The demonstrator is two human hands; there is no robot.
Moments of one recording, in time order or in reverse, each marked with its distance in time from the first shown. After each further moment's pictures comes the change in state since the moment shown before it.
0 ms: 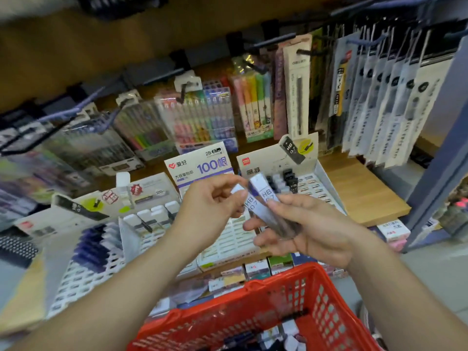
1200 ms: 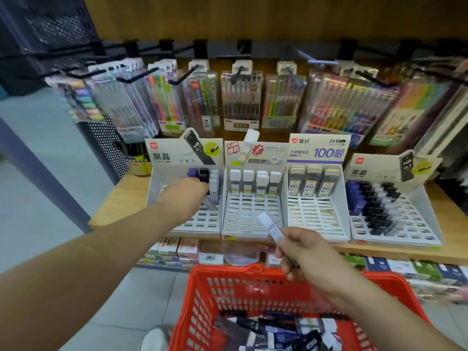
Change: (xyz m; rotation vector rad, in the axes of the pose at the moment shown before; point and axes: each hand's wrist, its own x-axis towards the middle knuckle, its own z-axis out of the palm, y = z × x) left_hand -0.062 -0.155 -0.227 1.349 -0.121 -0.130; right_hand 0.048 0.101 0.171 -0.497 0.191 0.107
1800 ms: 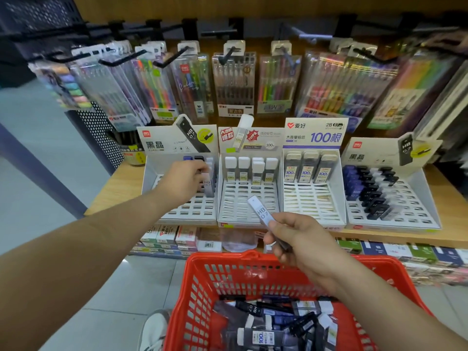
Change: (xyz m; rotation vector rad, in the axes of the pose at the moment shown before) left_hand 0.009 0.001 0.011 -0.635 0.176 -0.133; right_hand 0.002 0.003 0.000 0.127 -0.011 0.028
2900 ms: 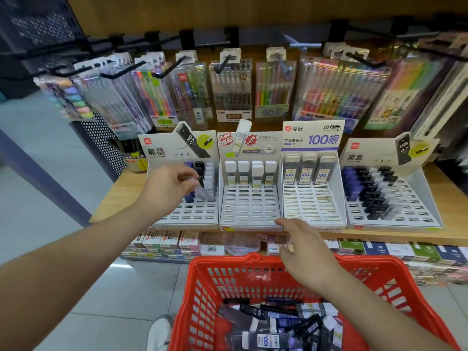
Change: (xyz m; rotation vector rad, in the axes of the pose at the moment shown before) left_hand -0.035 0.010 -0.028 -0.222 0.164 -0.067; right_hand 0.008 0.025 -0.014 -1.062 0.127 -0.161
